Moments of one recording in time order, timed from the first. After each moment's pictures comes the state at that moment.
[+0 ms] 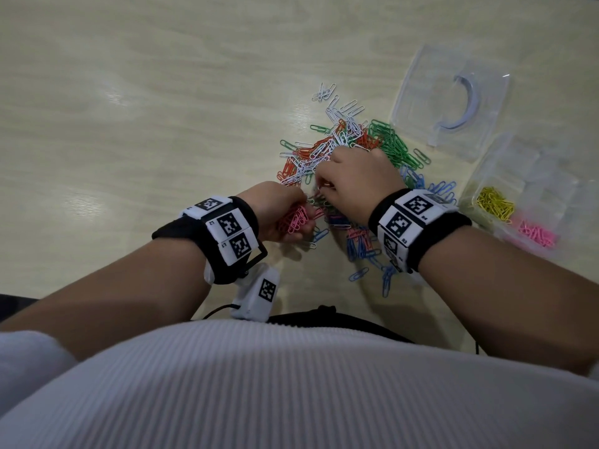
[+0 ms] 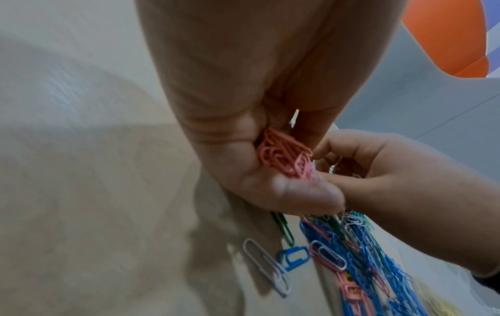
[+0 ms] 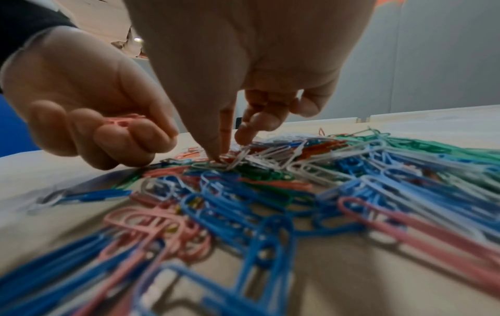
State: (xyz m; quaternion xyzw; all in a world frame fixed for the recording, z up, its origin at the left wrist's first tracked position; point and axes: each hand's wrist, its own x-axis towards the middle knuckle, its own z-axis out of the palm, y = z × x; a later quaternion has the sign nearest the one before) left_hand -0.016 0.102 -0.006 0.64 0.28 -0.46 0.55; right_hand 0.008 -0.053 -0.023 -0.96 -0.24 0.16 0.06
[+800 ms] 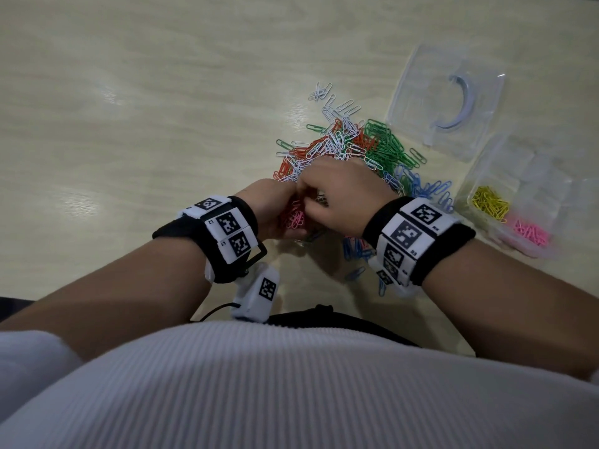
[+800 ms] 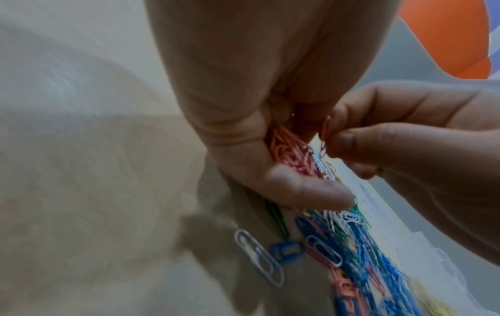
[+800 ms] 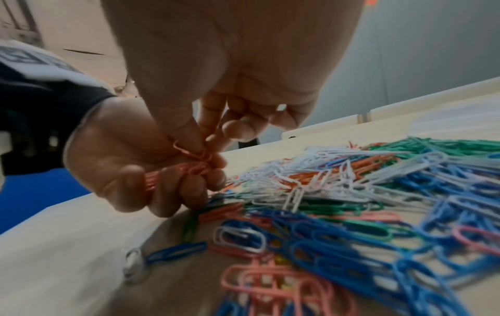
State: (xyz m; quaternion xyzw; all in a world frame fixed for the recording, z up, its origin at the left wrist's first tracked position) left_hand -0.014 0.098 -0.014 0.62 0.32 -0.42 0.58; right_hand -0.007 -0.044 -0.007 -0.92 -0.27 0.16 0.23
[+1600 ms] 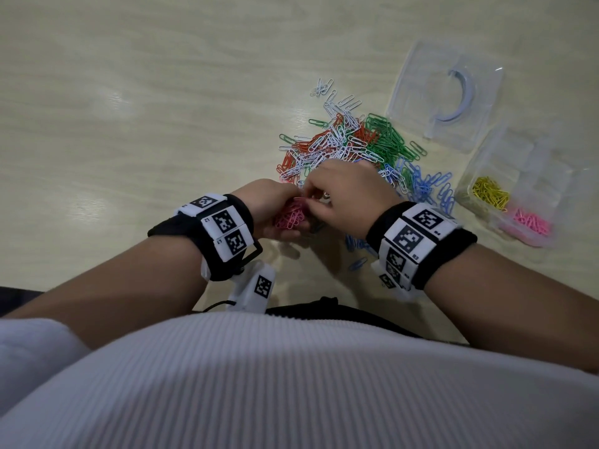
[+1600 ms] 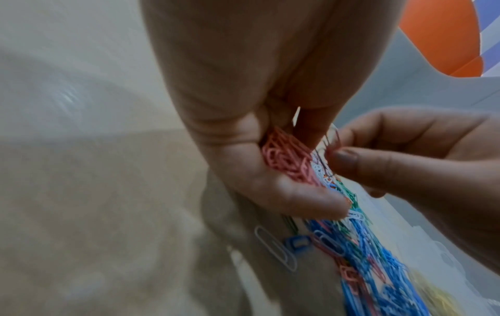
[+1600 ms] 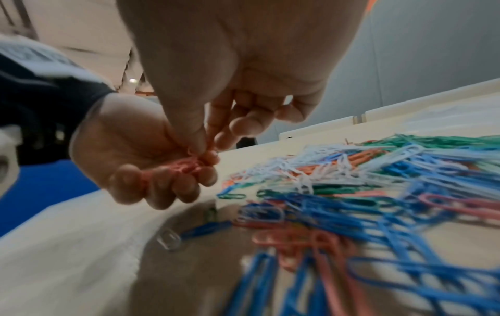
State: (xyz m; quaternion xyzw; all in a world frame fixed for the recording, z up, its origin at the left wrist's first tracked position) left_hand -0.027 0.108 -0.010 0.63 0.29 -0.44 0.56; right_hand -0.026 -0.046 -0.007 -0.94 -0.25 0.14 0.19
